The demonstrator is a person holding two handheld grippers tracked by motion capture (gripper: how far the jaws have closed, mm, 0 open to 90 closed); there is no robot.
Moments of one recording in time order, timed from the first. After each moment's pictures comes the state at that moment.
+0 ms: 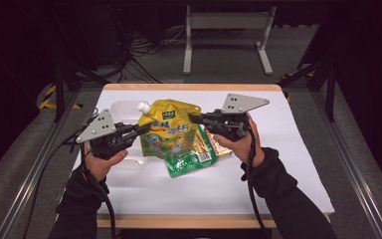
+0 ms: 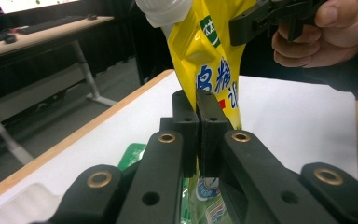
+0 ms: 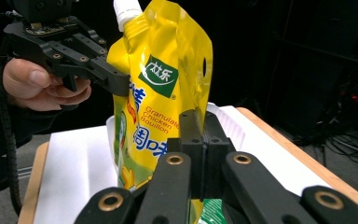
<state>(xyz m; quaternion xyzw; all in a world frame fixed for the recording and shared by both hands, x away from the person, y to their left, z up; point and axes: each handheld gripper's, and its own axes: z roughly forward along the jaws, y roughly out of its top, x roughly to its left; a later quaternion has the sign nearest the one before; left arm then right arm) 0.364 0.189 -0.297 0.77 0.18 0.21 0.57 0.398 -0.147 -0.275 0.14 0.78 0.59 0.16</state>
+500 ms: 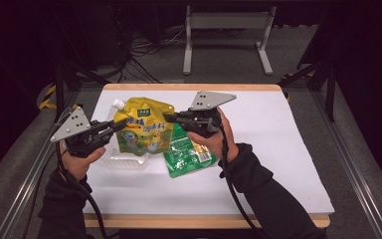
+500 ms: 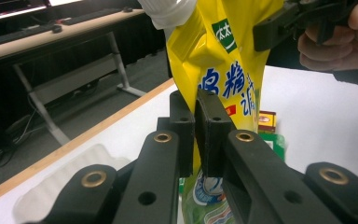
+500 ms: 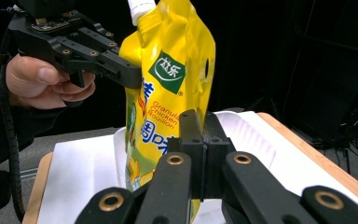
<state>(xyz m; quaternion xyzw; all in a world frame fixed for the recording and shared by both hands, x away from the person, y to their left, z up) 0.367 0.240 -0.303 0.76 0.23 0.25 0.56 0.414 -0.087 -0.282 0.13 0.78 0.59 0.14</state>
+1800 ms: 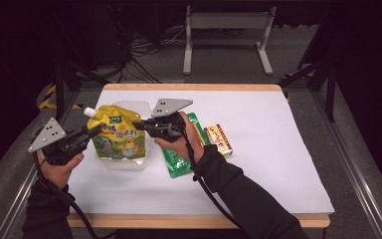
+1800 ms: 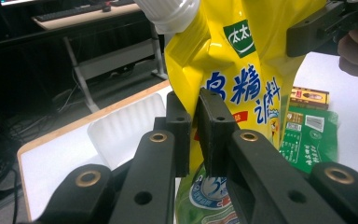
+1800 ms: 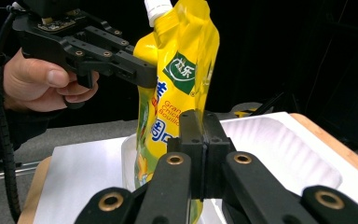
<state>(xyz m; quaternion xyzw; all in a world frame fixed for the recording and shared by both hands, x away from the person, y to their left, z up) 0.362 0.297 -0.338 0.73 0.30 0.28 0.54 0.424 -0.009 -0.310 0.11 0.80 0.58 0.12</state>
